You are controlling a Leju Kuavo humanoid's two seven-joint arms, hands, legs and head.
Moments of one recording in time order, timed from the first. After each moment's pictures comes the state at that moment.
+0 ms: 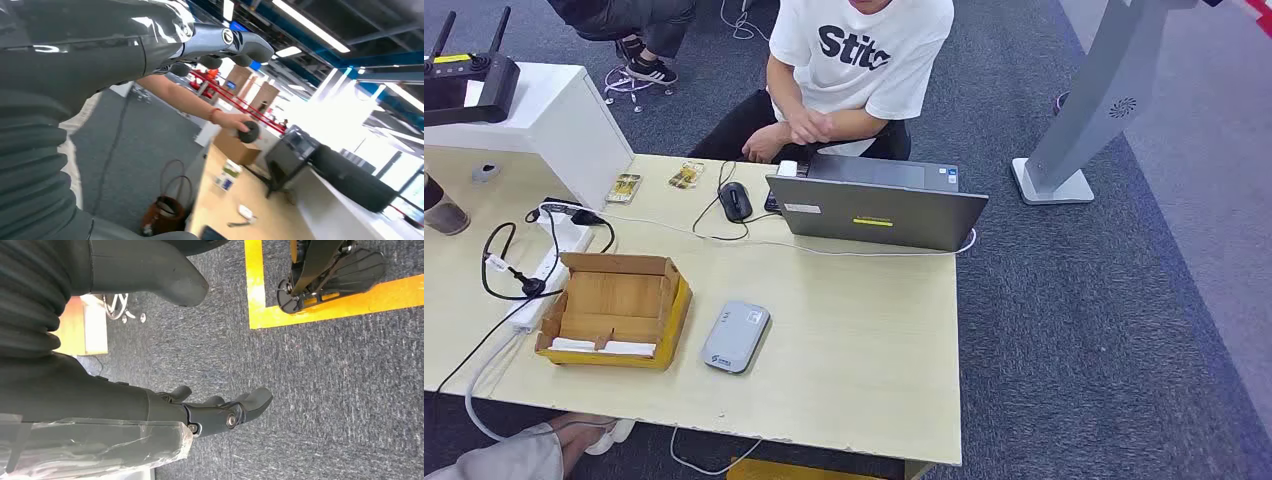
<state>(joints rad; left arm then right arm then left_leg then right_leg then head) -0.03 0.11 1.07 -1.52 -0.72 -0.01 -0.43 -0.01 0.14 -0.54 -0.24 0.56 -0.29 0.06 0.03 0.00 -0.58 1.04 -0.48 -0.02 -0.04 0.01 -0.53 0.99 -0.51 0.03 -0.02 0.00</state>
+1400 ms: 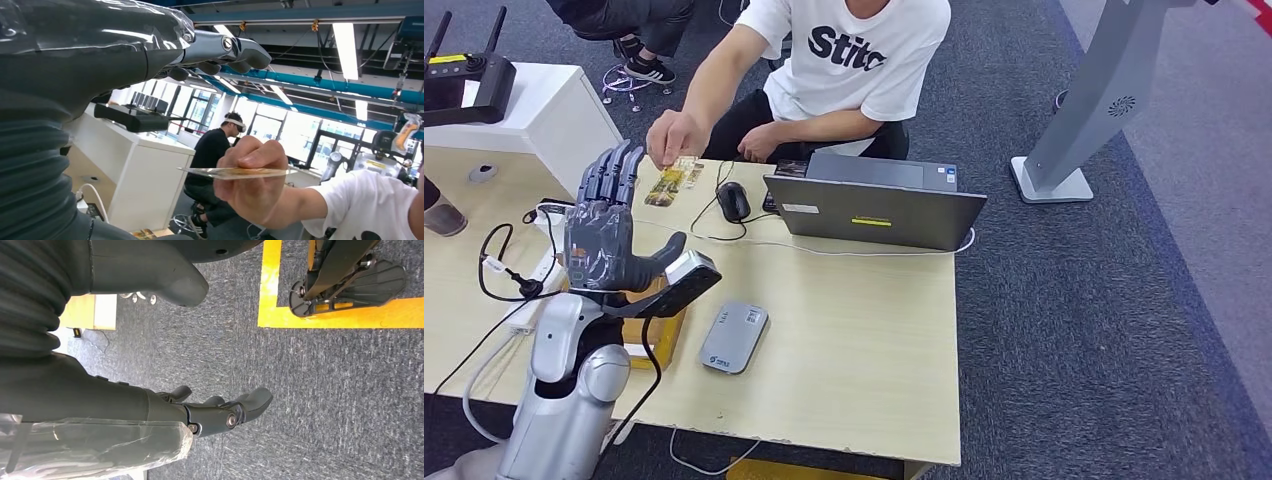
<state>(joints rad) -0.31 0.08 -0.20 -1.35 -1.13 0.24 -0.16 -0.03 0.14 -0.59 -0.23 0.74 -0.22 0.09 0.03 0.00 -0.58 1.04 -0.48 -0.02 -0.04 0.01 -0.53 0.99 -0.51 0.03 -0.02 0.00</state>
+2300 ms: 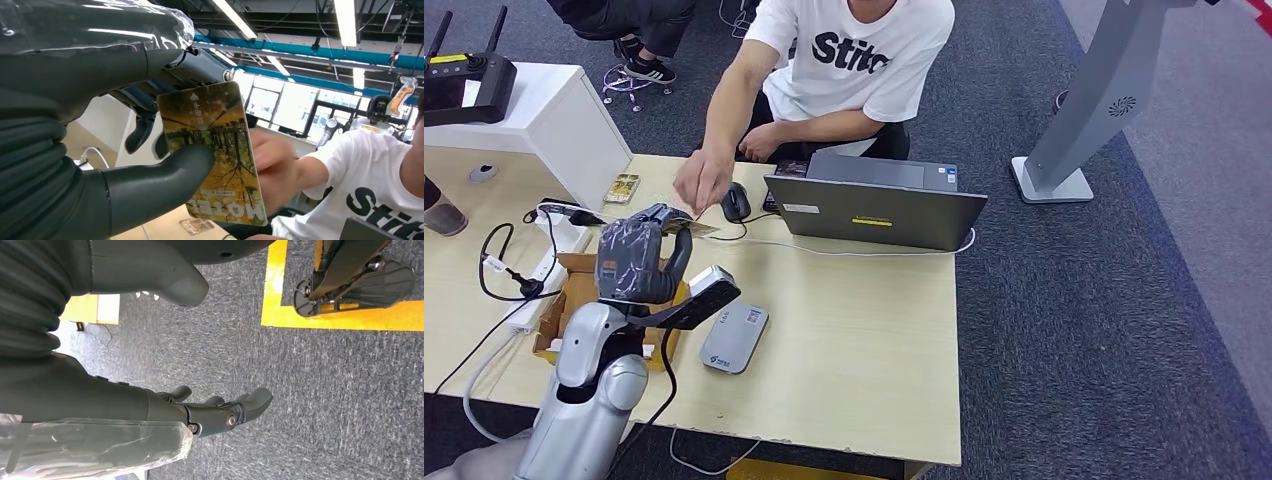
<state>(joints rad) -0.29 0.07 -0.24 -1.27 -1.09 0.23 -0.15 -0.03 0.14 -0.60 -0.23 0.78 -0.22 0.09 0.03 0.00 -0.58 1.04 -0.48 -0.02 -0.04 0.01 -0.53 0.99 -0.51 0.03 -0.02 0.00</state>
